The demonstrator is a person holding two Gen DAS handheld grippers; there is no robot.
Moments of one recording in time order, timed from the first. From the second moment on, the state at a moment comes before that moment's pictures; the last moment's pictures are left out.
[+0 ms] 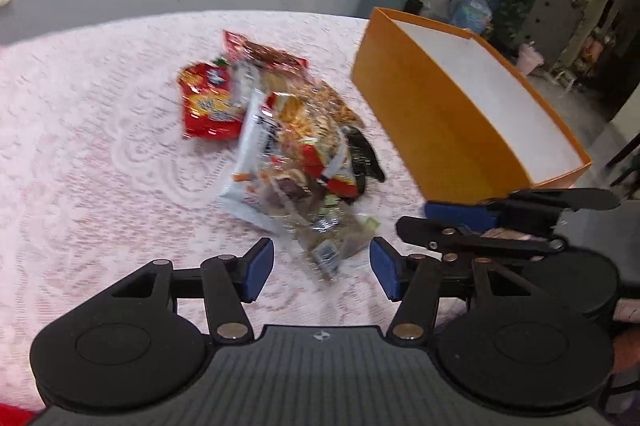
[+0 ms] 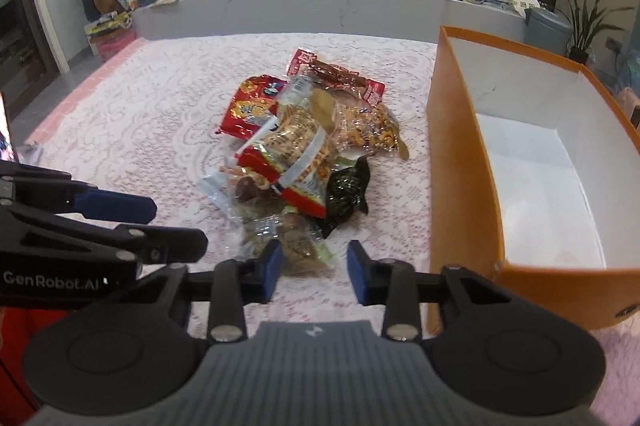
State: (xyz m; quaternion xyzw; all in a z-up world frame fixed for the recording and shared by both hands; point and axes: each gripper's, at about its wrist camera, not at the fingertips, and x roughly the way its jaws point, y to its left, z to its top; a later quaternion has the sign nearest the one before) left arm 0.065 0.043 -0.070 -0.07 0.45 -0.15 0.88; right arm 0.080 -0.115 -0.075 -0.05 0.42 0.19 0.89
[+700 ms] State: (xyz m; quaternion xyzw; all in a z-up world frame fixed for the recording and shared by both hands) left arm 0.116 0.031 -0.121 -0.15 0.51 -0.11 0.84; right arm 0.112 -0.115 -0.127 -0.07 0.45 0.21 0.87
